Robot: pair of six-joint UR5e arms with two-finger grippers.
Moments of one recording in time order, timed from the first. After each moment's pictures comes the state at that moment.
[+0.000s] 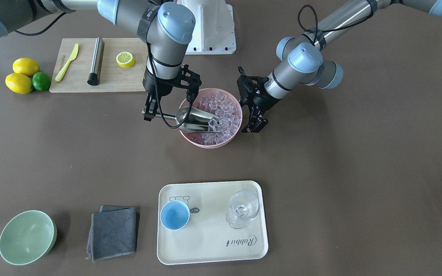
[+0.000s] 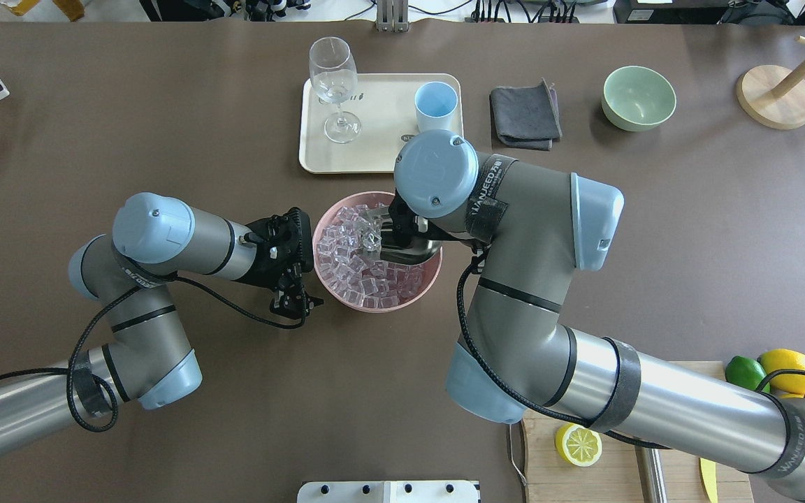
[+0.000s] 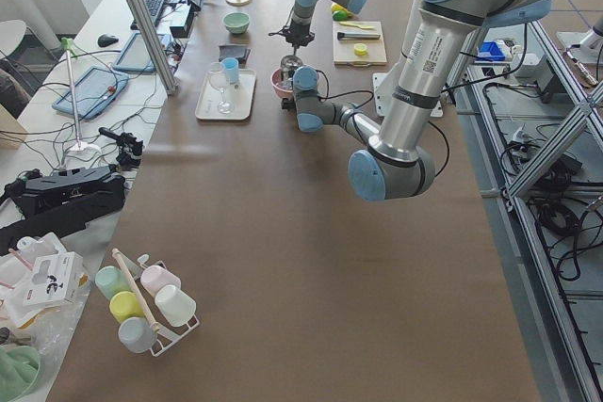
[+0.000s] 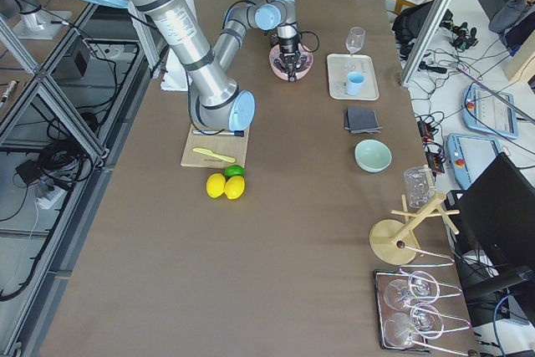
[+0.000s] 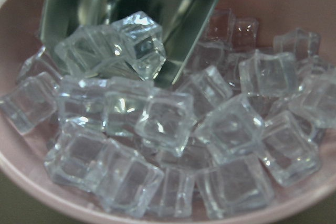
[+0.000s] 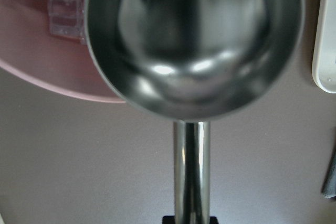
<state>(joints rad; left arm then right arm) -0.55 -2.04 -1.49 -2.45 -1.98 0.04 0.51 -0.80 1.74 -2.07 1.61 -0.31</state>
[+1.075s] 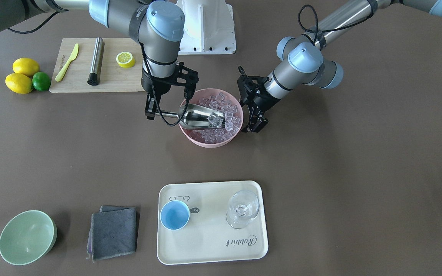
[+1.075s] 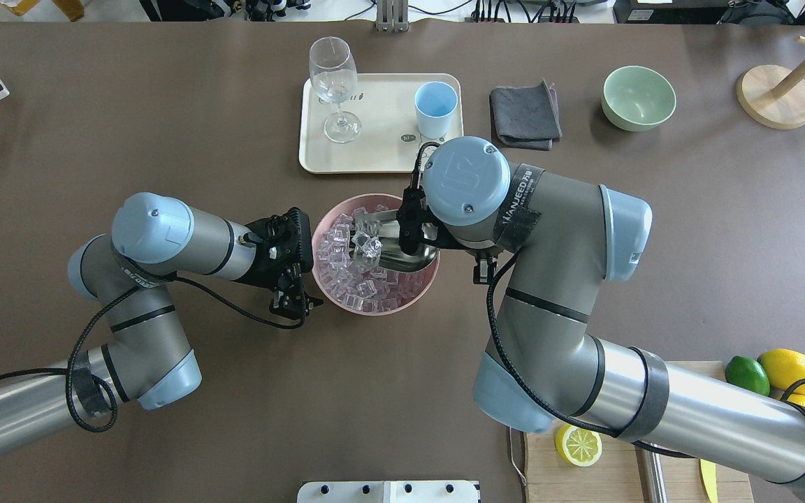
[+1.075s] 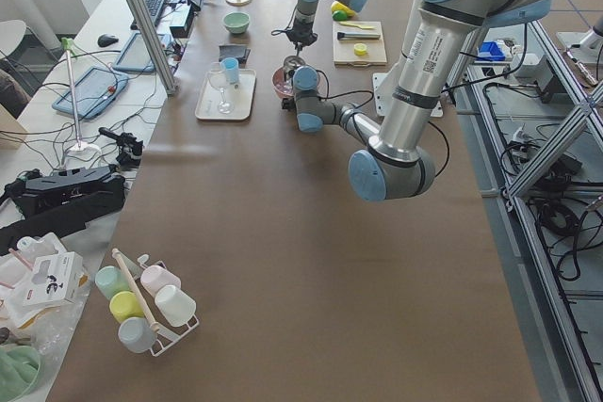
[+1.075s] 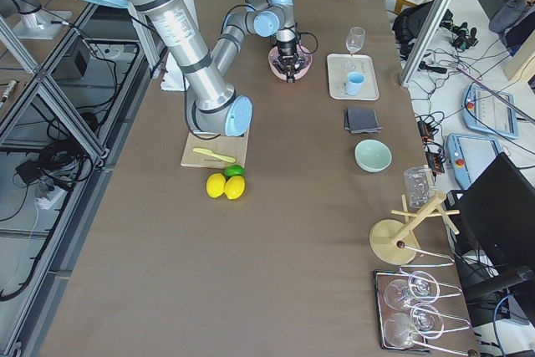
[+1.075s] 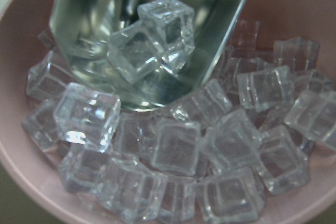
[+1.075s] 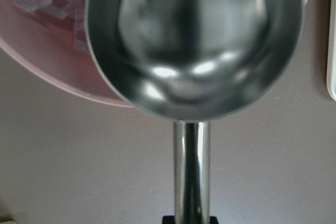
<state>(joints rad) -0.55 -2.03 -1.49 -2.45 -1.98 0.04 0.51 -0.86 1.78 -1.97 1.66 -0.29</state>
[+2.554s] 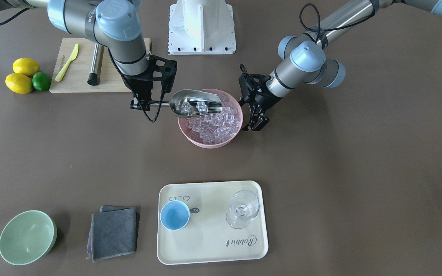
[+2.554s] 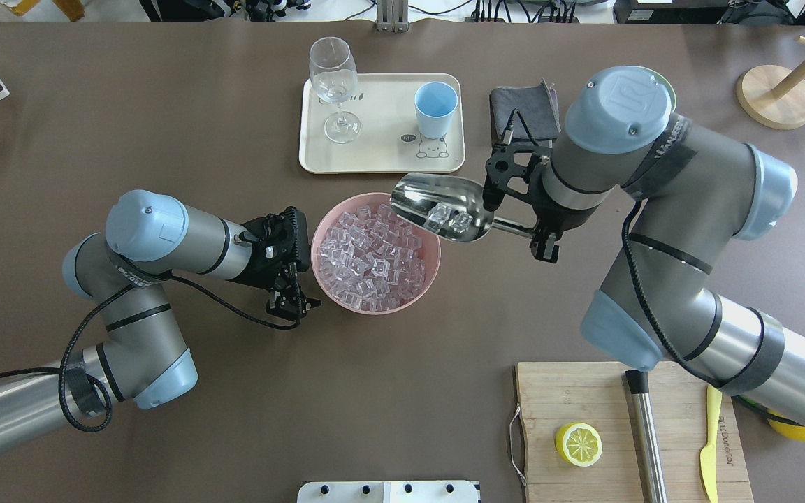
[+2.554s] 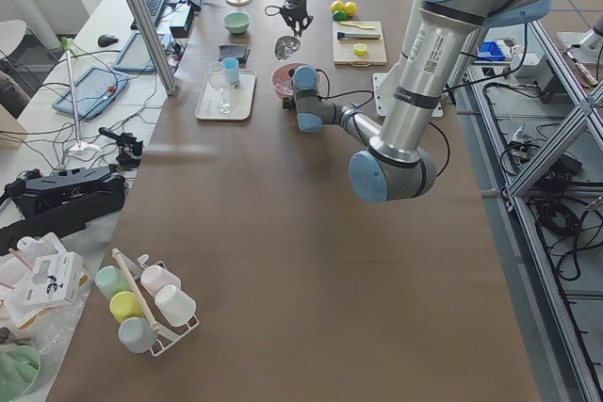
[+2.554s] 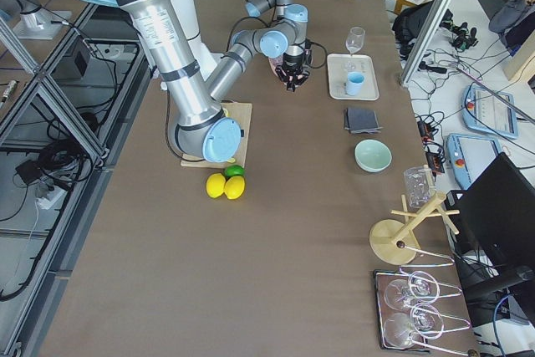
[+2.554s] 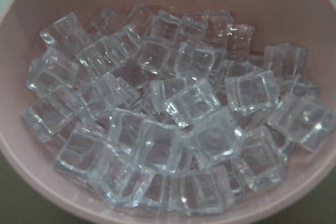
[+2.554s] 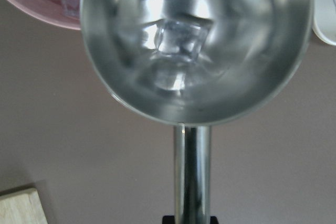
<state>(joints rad) -0.55 -2.02 -1.51 -2.45 -2.00 0.04 0.69 -1.06 1.89 -1.78 1.99 -0.26</state>
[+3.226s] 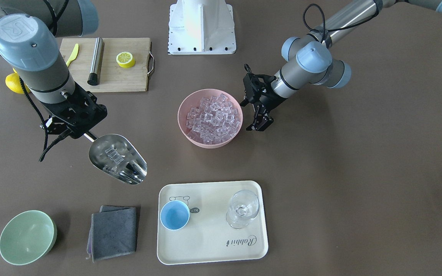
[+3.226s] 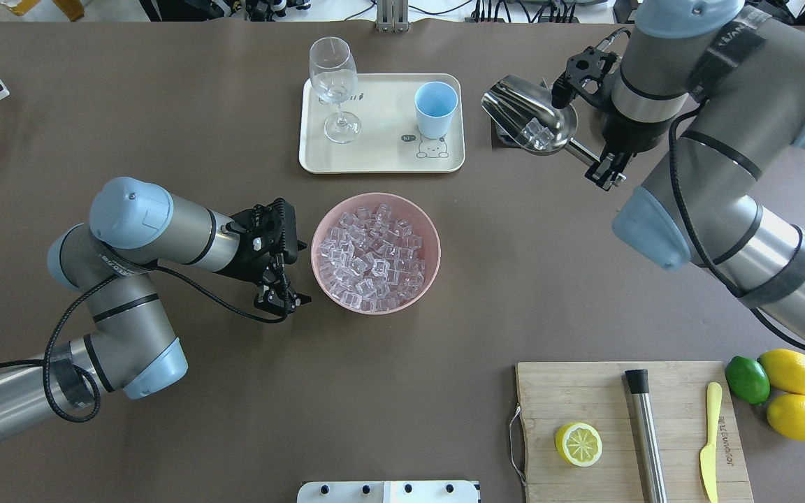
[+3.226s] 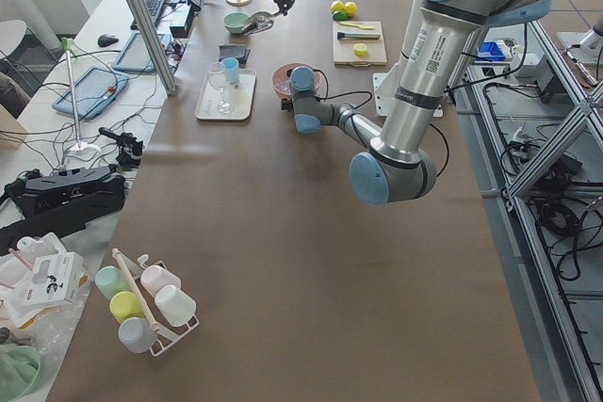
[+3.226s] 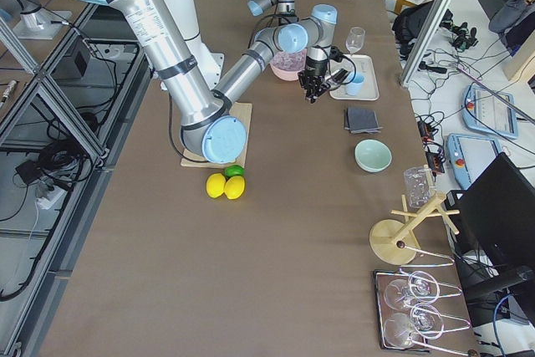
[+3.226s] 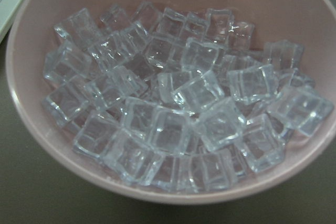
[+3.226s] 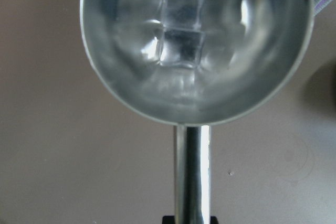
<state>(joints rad) -0.58 -2.01 -1.52 -2.45 -2.06 0.04 0.88 -1.02 1.82 -1.97 2.04 -0.04</state>
